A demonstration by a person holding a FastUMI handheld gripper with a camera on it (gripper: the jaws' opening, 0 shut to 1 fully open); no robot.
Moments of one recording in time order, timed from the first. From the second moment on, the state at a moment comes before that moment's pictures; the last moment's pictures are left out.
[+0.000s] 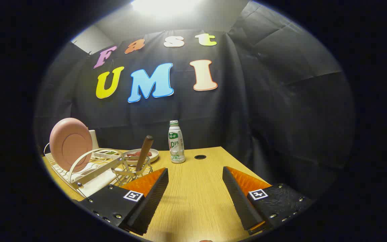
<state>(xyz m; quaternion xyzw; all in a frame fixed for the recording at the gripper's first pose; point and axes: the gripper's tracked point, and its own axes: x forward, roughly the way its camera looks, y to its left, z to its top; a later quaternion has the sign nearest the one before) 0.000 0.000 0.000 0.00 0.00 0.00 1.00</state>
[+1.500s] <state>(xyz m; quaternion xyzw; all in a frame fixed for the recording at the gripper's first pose) -0.166 0.145 0.183 0.00 -0.06 0.12 0.99</state>
